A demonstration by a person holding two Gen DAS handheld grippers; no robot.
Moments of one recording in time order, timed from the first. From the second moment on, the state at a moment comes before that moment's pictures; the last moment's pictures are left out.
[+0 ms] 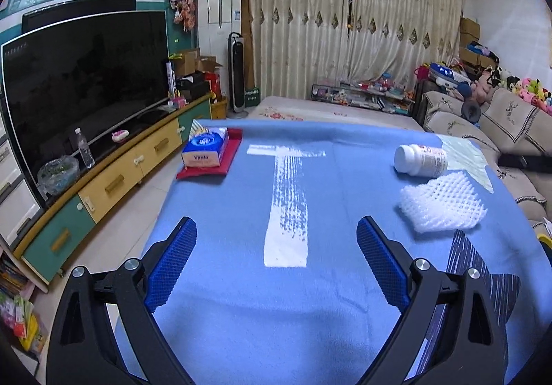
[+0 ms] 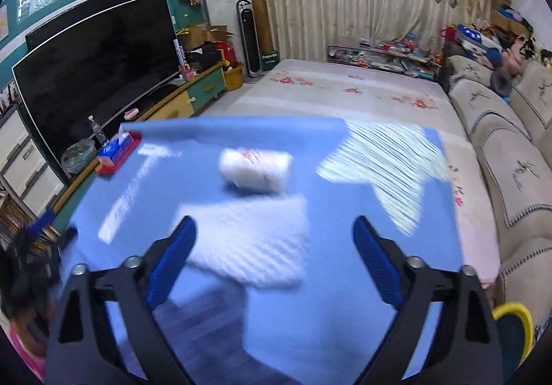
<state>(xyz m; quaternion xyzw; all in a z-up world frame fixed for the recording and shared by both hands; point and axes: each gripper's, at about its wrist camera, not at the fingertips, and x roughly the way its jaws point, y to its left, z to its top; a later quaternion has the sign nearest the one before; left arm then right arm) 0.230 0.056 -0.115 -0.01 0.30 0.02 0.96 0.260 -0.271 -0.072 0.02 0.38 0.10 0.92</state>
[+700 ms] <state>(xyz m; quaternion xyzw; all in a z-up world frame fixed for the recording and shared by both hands) 0.230 0.044 -0.121 -0.02 0.31 -0.01 0.95 0.403 -0.214 -0.129 0.02 0.52 0.03 0.86</state>
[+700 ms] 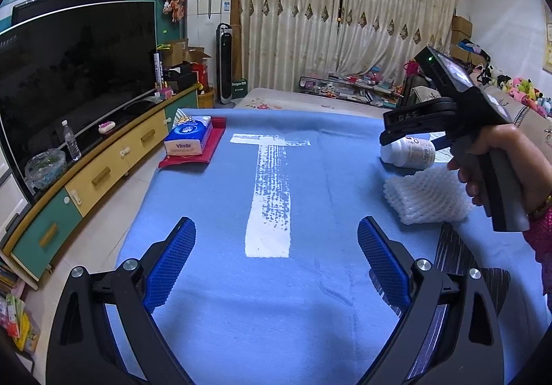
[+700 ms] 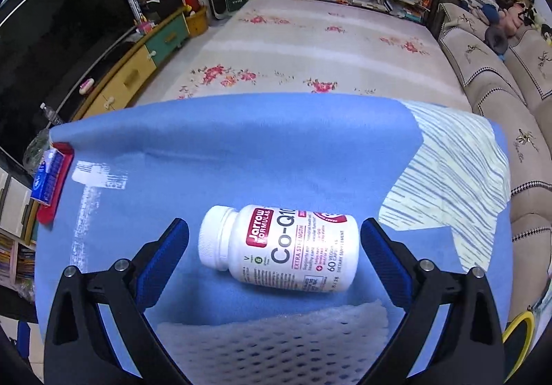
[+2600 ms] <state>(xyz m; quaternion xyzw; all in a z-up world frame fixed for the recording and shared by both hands) 0.211 0.011 -0.111 0.04 0.28 -0.03 0.96 0.053 -0.565 -0.167 0.18 0.43 -0.21 0.86</state>
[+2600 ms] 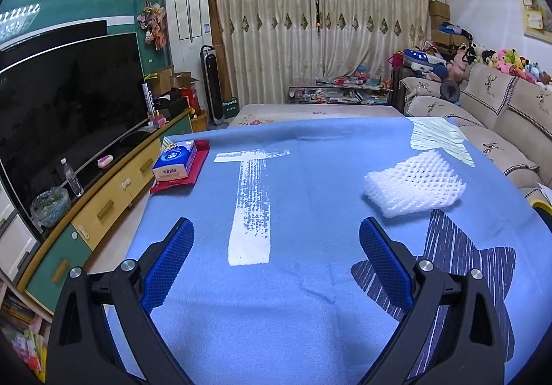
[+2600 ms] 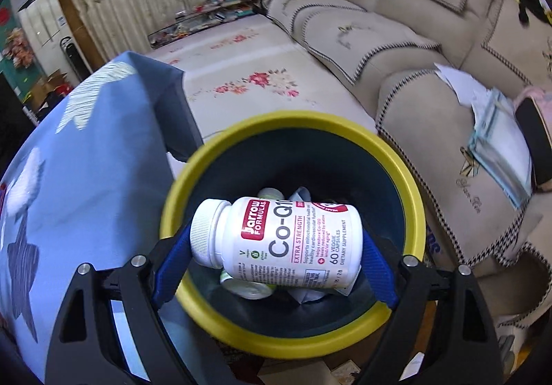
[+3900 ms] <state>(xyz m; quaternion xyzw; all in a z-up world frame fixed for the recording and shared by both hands) 0.296 -0.151 -0.128 0.34 0.34 -0.38 0.79 0.070 -0.552 -0.157 0.16 0.42 -0.18 0.87</state>
